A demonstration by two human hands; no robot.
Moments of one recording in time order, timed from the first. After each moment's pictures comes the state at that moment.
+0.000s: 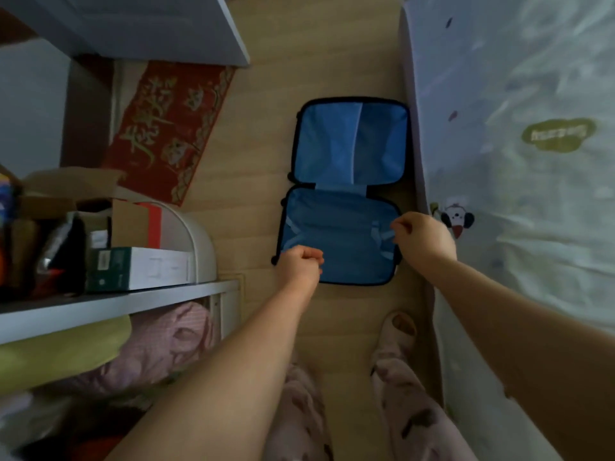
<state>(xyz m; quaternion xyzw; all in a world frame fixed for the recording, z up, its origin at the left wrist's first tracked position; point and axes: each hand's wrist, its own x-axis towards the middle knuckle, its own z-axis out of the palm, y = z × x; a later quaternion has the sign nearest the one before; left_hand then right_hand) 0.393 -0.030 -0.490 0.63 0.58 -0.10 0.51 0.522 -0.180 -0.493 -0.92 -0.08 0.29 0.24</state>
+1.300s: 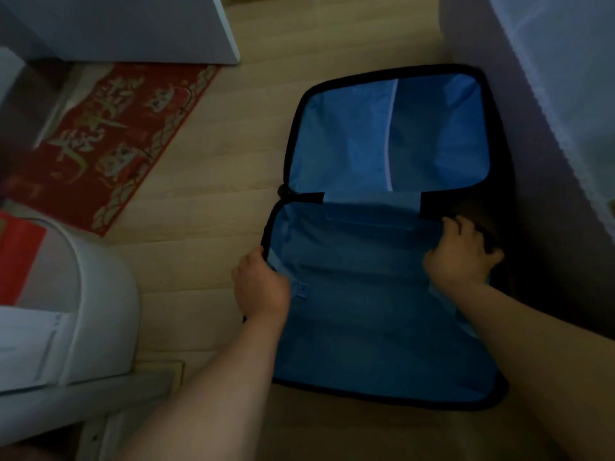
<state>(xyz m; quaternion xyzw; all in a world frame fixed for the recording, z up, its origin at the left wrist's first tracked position) 0.418 0.102 -0.902 0.81 0.52 0.06 0.26 0.581 -0.106 -0.901 -0.98 -0.04 0.15 0.07</state>
